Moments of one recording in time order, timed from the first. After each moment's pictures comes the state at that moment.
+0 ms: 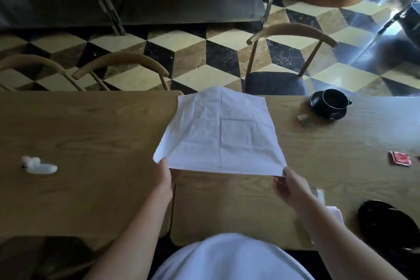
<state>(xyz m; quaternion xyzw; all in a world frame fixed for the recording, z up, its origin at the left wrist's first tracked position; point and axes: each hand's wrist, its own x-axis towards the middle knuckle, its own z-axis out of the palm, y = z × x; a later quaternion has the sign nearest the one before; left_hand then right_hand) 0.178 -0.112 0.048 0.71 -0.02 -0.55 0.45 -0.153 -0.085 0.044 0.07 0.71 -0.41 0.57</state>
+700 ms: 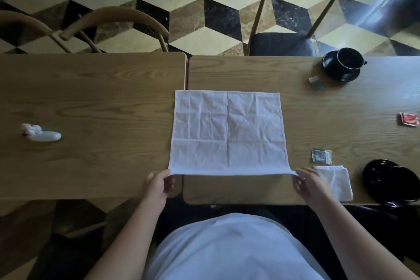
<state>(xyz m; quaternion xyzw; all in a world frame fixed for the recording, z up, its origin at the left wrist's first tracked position) 0.253 -0.003 -0.009 0.72 0.00 -0.58 0.38 -0.166 0.018 -0.001 0.04 0.74 -0.39 0.55</state>
